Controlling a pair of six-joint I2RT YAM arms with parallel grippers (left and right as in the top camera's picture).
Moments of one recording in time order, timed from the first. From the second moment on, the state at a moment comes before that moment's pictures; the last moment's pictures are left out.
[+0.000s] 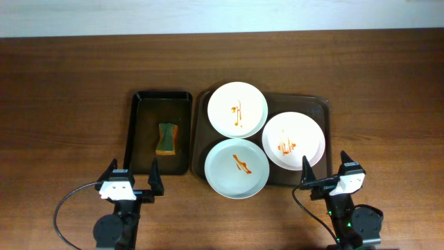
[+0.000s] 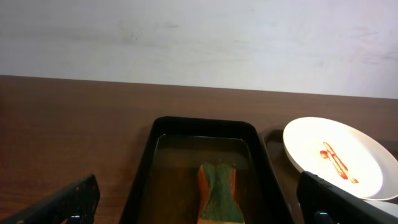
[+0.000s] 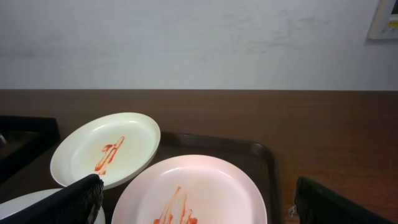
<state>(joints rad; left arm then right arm) -0.04 0.01 0.01 -0.08 -0.01 -0.09 0.06 0.01 0.01 -0.07 -0.07 0.06</state>
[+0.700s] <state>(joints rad) -0.04 0.60 0.54 -0.44 0.02 -0.09 0.06 0.41 0.48 -0.54 -0.17 0.16</state>
